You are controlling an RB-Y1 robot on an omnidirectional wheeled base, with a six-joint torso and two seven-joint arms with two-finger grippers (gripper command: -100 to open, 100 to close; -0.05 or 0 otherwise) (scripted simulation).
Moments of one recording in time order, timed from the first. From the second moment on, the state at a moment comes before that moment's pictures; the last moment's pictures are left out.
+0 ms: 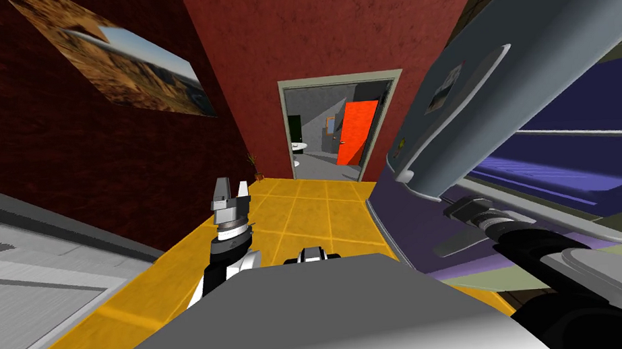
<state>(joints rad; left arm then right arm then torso) 0.52 -0.03 -0.07 -2.33 -0.07 -0.62 -0.10 0.89 -0.90 -0.66 -1.83 0.97 -0.06 0.73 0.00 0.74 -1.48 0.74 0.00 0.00</state>
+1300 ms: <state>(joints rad) 0.52 -0.03 -0.07 -2.33 -0.07 -0.62 -0.10 0.97 -0.98 -0.77 -1.78 0.93 0.00 0.69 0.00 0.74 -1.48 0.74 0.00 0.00</state>
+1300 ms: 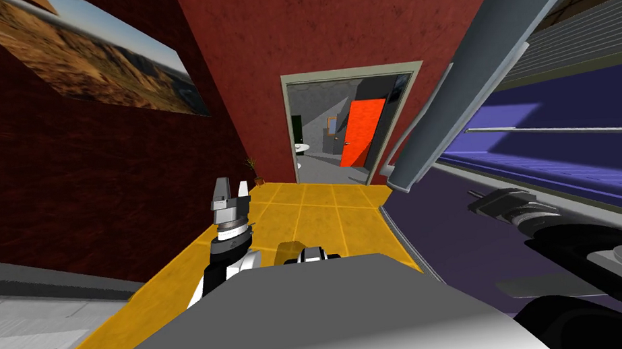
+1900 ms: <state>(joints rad) 0.52 -0.03 -0.07 -2.33 -0.07 -0.62 -0.10 1.00 -1.00 -0.80 -1.69 0.90 0.04 0.67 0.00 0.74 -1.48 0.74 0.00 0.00</state>
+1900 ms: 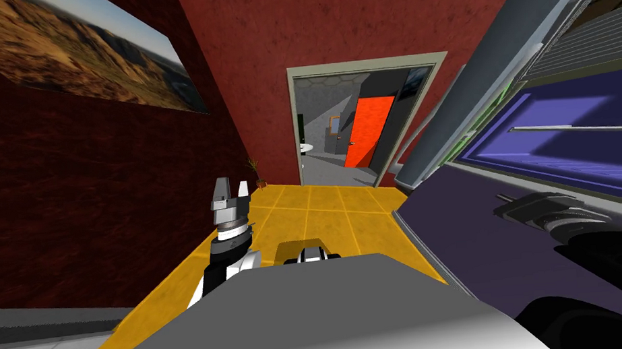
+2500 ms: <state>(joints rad) 0.52 -0.03 -0.07 -2.33 -0.07 -0.62 -0.10 0.97 -1.02 -0.83 -1.57 0.81 0.08 0.63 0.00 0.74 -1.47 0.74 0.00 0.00</state>
